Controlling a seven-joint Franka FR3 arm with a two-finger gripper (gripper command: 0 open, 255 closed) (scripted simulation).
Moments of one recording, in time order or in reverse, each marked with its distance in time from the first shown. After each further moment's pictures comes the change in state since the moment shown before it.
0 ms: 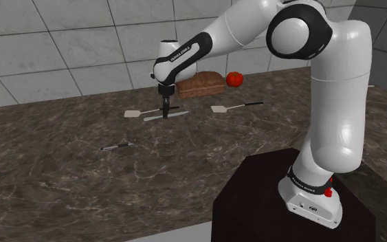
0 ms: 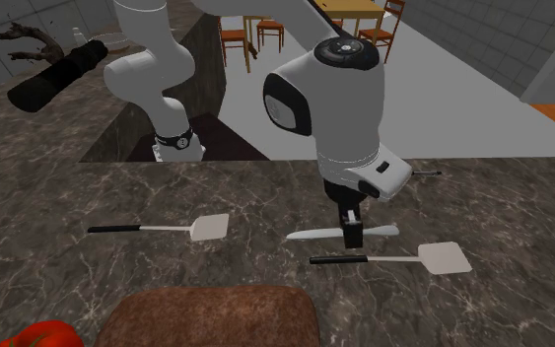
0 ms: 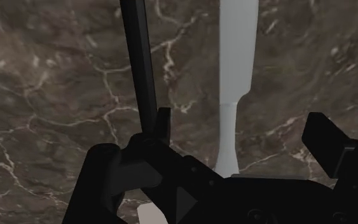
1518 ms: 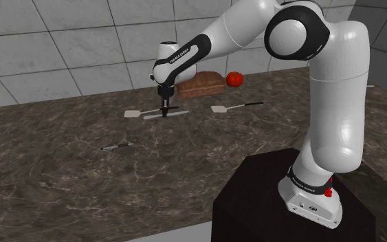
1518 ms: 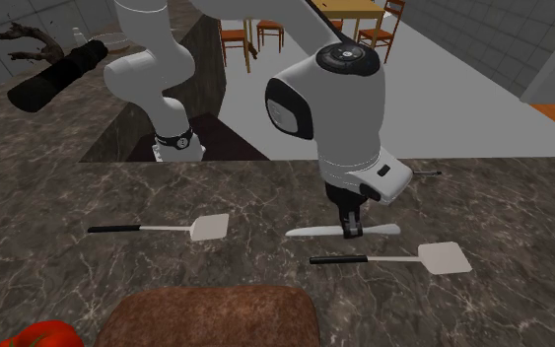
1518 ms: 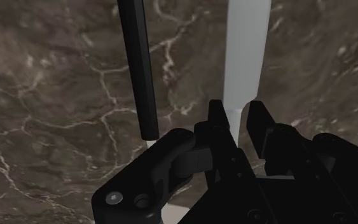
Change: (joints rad) arm 0.002 0.014 0.002 0.003 0.002 0.013 0.000
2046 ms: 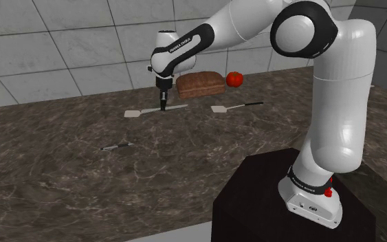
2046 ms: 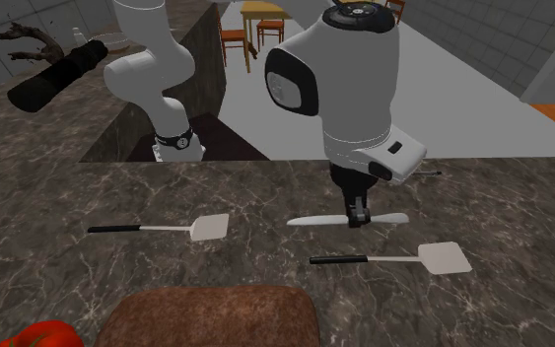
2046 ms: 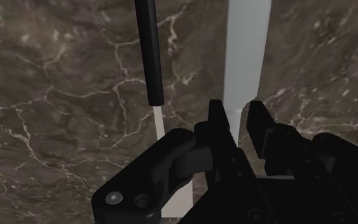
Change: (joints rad) arm 0.003 -0.041 -0.005 0.049 -0.016 -0.090 0.021
